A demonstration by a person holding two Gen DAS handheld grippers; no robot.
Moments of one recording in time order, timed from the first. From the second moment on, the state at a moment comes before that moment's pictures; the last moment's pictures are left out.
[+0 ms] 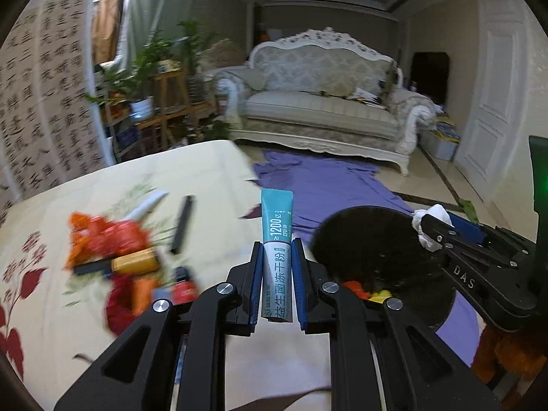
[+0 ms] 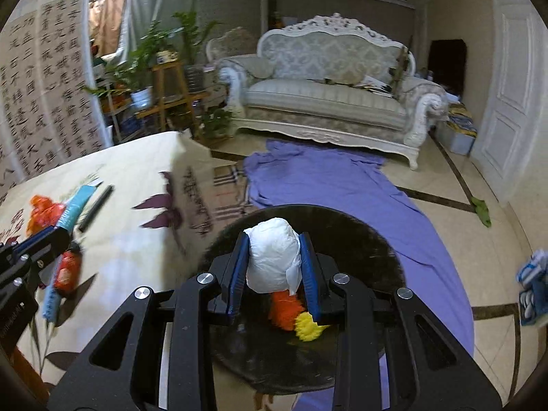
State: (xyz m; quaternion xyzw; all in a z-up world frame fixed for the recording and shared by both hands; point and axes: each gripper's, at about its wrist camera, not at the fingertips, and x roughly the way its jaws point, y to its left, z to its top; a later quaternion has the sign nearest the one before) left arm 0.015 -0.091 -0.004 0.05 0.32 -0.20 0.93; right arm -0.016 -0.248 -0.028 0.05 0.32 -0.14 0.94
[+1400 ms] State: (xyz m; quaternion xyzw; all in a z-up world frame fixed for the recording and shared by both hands) left arm 0.033 -0.126 -0.014 0.08 0.35 -0.18 0.92; right arm -0.003 -0.283 -0.054 0.09 0.33 -0.14 0.93
